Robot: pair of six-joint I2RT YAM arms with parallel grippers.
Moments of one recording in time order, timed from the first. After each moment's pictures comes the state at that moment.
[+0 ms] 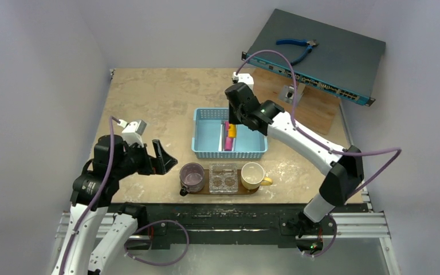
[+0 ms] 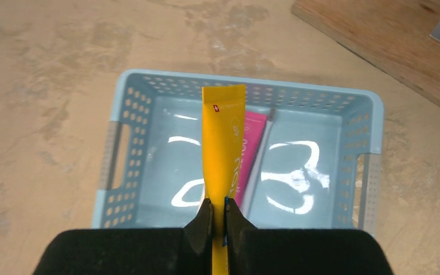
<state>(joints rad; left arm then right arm) -0.22 0.59 0.90 -0.94 0.33 -0.38 0.73 1.65 1.52 -0.65 0.40 0.53</state>
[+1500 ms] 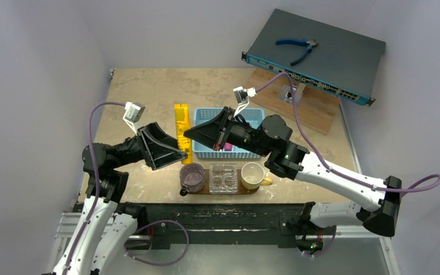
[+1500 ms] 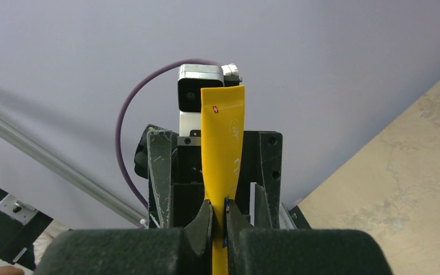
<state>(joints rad) -0.23 0.59 0.71 0.28 1.04 -1.24 1.05 1.19 1.14 0.29 -0.17 0.86</state>
